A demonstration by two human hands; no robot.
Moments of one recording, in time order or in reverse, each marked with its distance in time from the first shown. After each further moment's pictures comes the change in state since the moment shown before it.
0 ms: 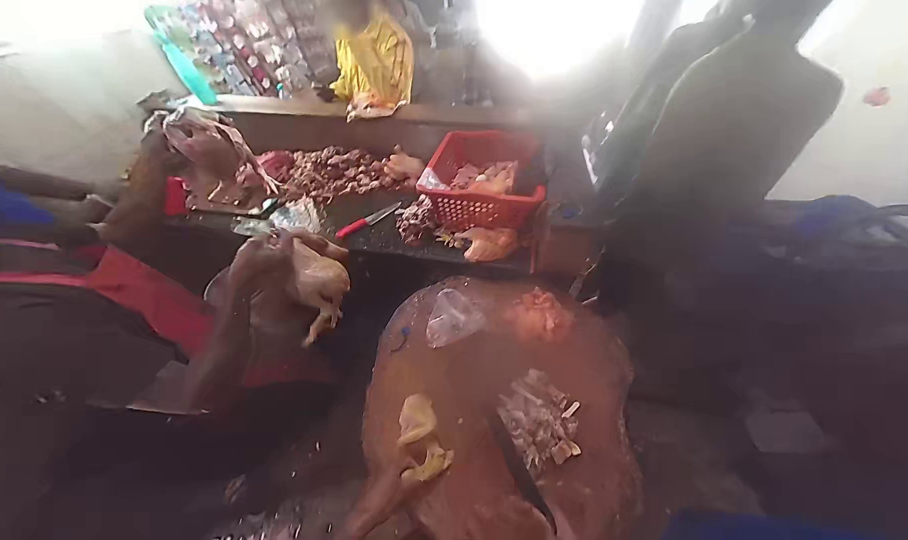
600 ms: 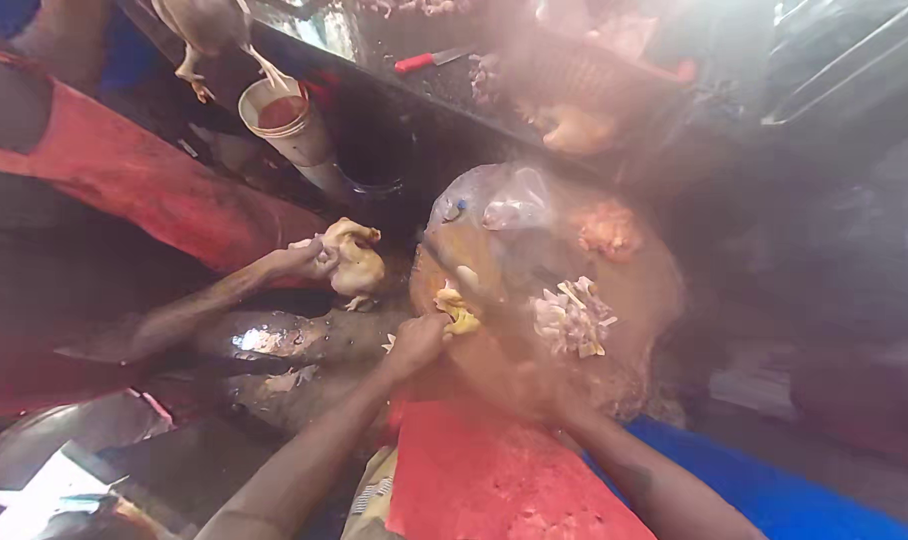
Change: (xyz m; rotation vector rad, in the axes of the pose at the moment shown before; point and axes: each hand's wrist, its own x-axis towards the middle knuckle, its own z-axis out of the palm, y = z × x) left_hand -0.077 0.047 -0.036 0.201 0.058 -0.062; right_hand 0.000 -0.189 0.026 0.014 0.028 -1.106
